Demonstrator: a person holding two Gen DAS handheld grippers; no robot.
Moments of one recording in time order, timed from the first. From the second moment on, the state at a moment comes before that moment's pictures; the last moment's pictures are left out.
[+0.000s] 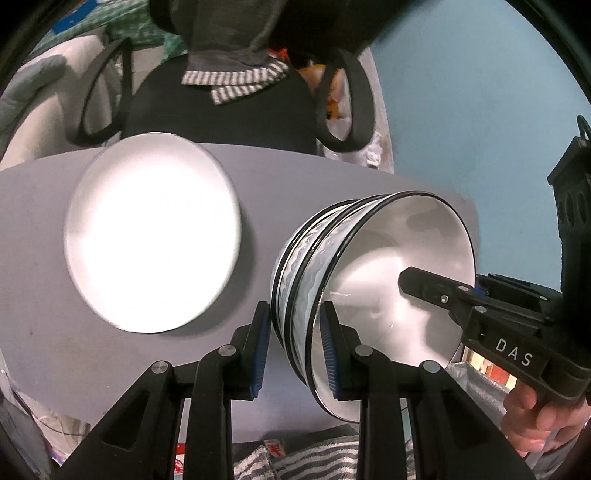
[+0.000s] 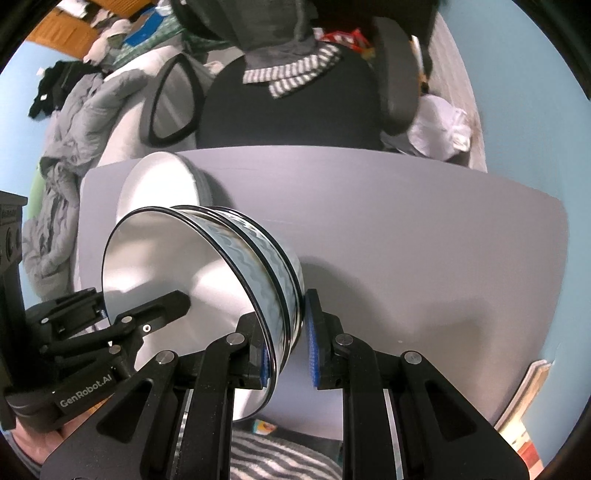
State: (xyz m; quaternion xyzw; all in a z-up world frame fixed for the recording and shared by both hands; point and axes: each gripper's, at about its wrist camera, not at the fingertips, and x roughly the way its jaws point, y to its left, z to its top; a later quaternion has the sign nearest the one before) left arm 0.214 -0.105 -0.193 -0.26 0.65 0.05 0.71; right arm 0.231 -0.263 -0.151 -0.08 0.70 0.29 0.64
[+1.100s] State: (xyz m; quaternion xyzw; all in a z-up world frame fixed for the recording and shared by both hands) left arm 0.167 0.034 -0.230 -0.33 0.64 0.11 0.68; right arm 0.209 -0.103 -0.184 -0.14 0.71 0.32 0.62
